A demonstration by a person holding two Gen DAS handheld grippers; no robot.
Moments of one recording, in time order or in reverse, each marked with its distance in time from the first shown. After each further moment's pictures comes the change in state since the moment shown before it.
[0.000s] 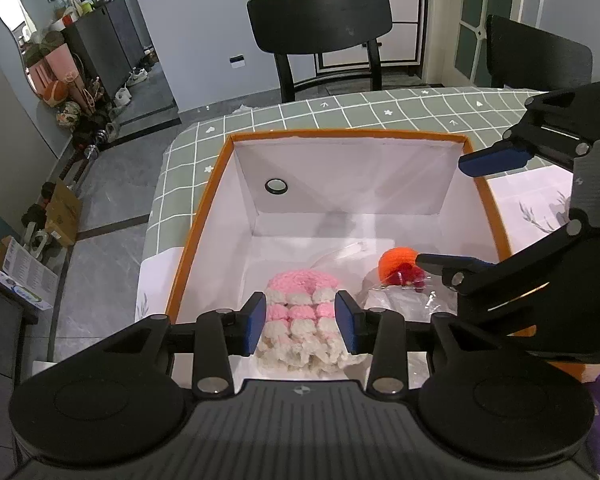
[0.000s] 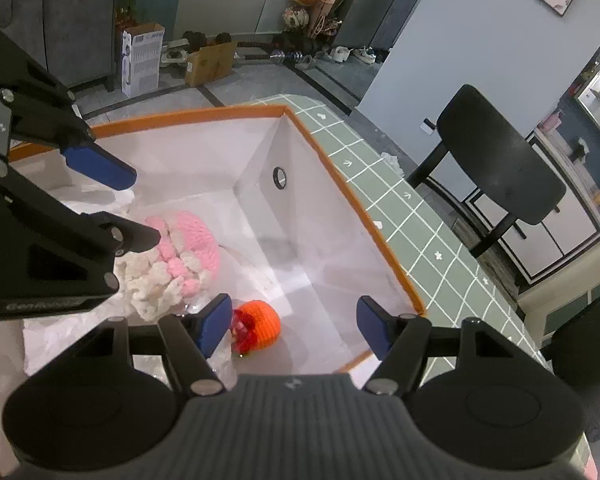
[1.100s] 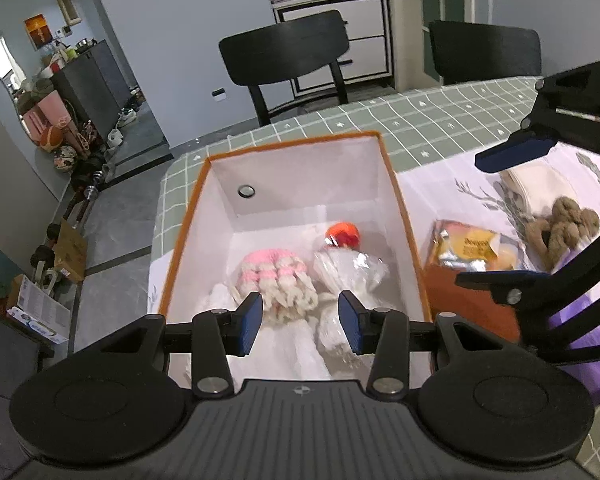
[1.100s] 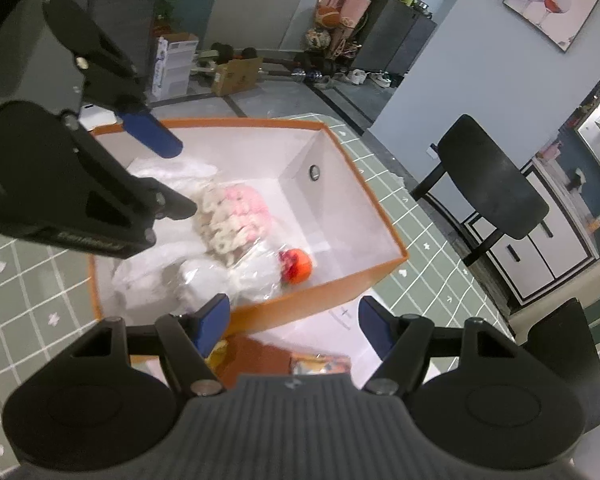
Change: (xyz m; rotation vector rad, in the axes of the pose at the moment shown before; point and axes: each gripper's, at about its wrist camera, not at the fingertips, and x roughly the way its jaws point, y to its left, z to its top) left arm -0.070 -0.044 -0.043 0.123 -0.075 0.003; right arm -0.122 0.031 -0.056 -0.082 -0.054 0.019
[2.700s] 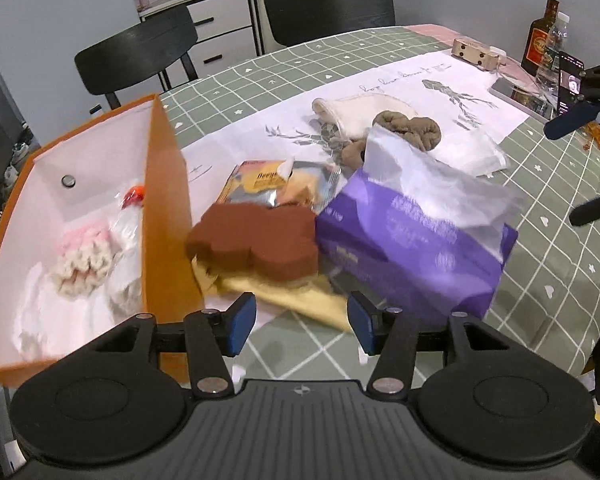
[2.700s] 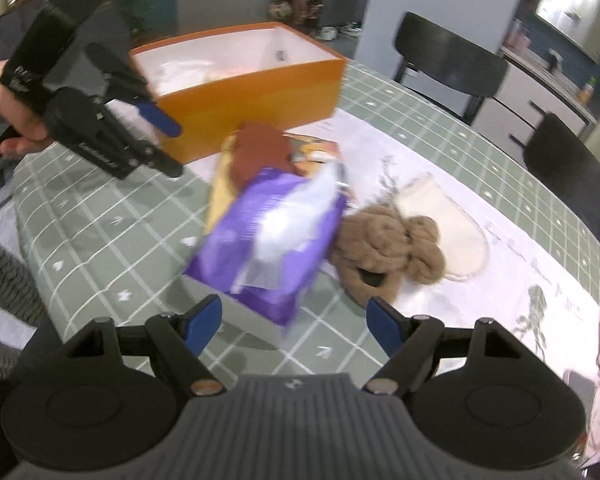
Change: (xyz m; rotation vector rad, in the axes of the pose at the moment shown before) left arm -0.005 -0.130 -0.061 0.200 -0.002 -0.280; right arm -0.128 -0.027 -0.246 0.300 0.057 0.090
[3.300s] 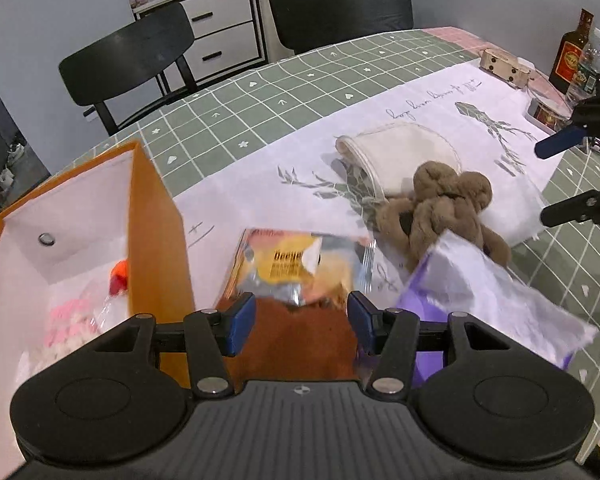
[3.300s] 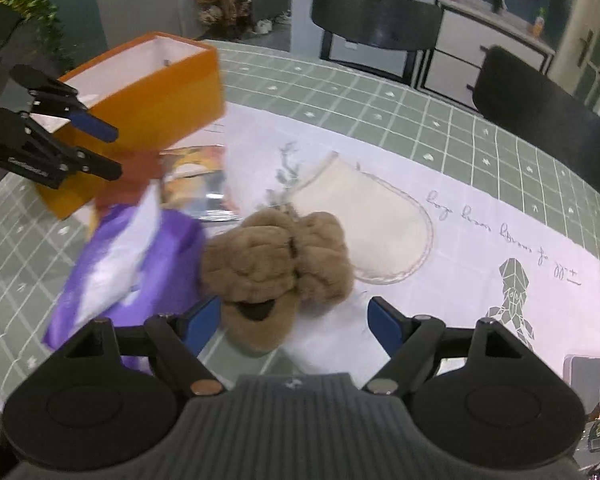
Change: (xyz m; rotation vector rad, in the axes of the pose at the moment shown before) left arm 0.064 0.024 0.083 0.002 0.032 0.000; right arm 0.074 -0.120 0.018 0.212 0.023 -0.031
